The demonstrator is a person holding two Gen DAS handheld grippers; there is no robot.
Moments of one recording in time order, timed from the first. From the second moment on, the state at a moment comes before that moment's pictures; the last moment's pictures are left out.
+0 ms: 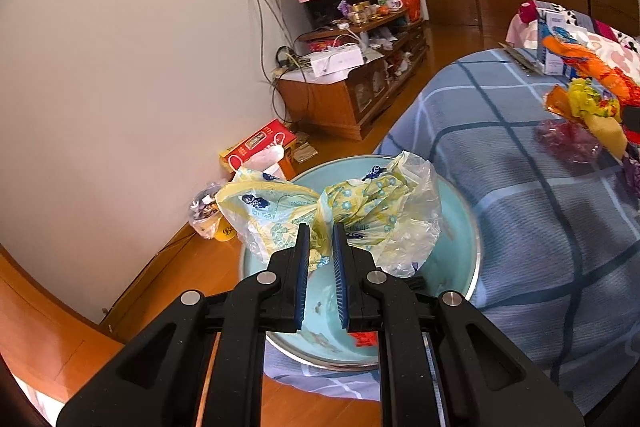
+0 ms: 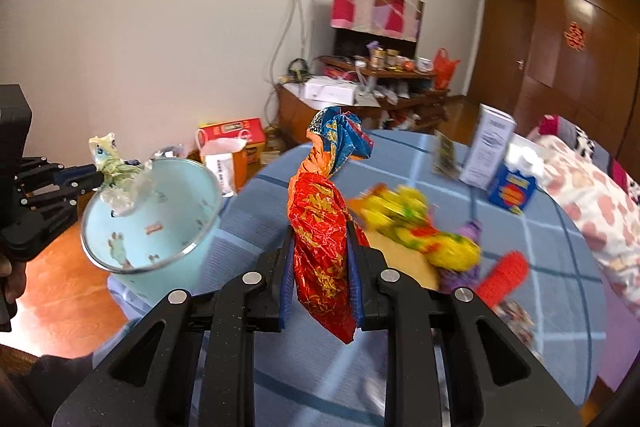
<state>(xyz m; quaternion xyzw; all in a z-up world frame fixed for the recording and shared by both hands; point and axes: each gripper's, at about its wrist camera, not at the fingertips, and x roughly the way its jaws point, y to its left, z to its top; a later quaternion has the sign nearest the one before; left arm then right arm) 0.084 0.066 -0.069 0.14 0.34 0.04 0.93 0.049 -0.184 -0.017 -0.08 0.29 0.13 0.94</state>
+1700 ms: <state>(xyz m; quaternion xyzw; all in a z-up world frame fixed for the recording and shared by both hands) 0.102 0.119 -0.075 0.11 0.36 0.11 0.92 0.092 -0.060 -0.042 -0.15 0.30 0.22 0.91</state>
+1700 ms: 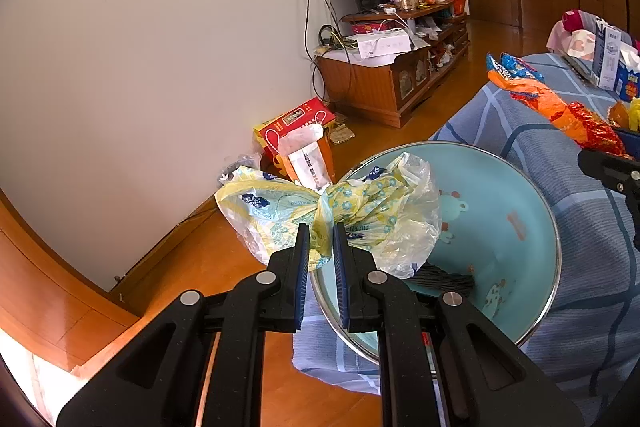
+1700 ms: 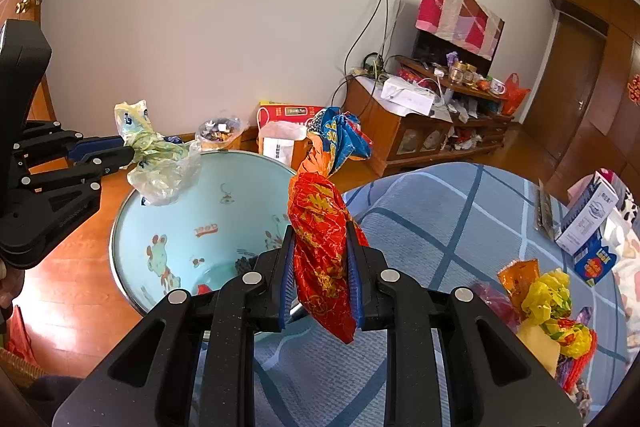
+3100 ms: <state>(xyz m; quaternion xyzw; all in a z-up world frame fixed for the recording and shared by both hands) 0.097 0.057 -0.100 0.13 0.37 0.04 0.92 0.049 -0.188 -0.033 -0.10 0.30 0.09 0.94</state>
